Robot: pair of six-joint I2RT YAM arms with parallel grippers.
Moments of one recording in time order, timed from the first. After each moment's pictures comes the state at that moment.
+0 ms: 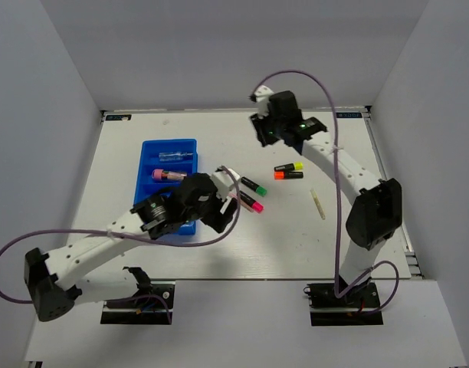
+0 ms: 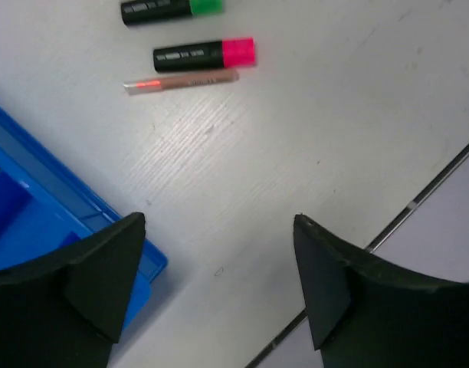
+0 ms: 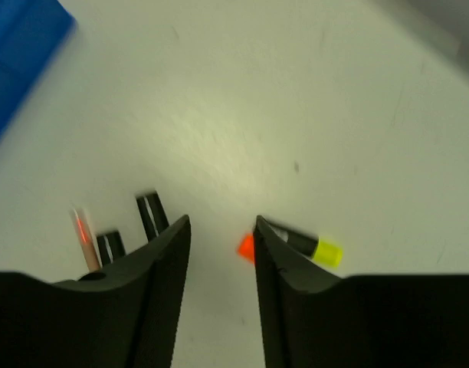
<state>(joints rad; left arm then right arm) -0.96 1.07 1.00 -0.58 -0.16 -0.12 0.60 1.80 1.71 -0.50 0.03 -0.16</state>
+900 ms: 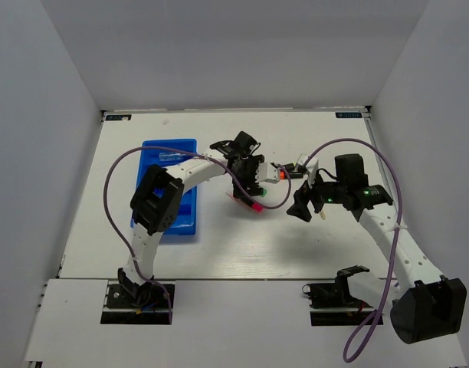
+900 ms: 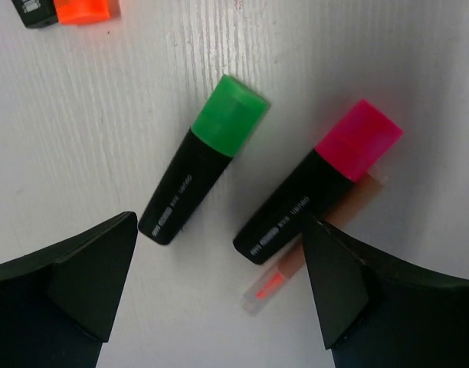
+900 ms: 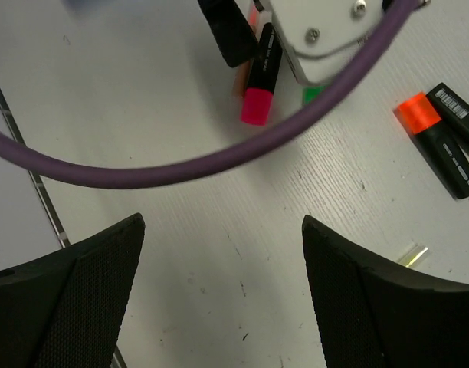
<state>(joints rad) -0.69 2.10 1.66 -0.65 0.34 0.93 0.26 1.04 0.85 -0.64 -0.73 -0.52</state>
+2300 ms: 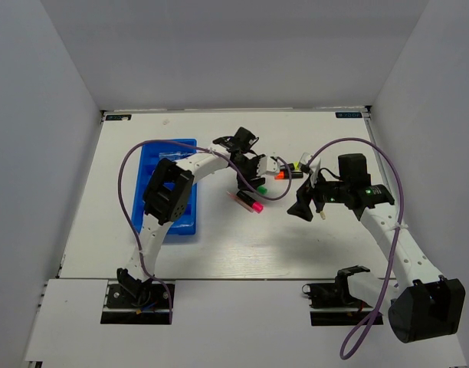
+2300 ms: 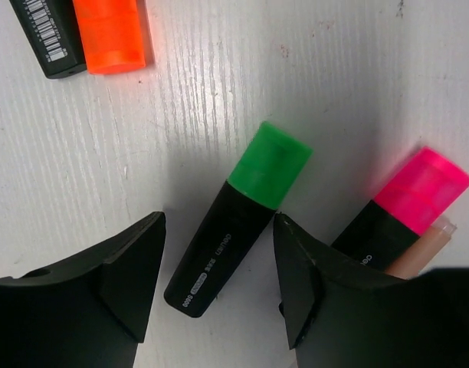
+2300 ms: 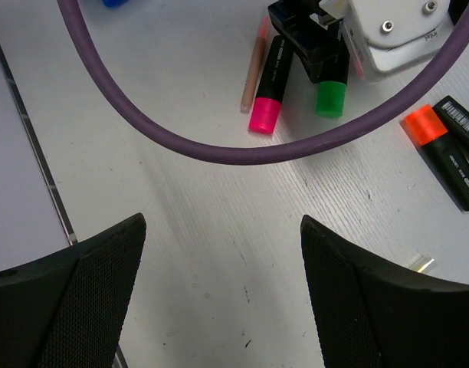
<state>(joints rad) -0.64 2.30 1.83 -0.63 0.52 0.97 0.22 1.04 0.85 -0.64 -0.81 -0.54</state>
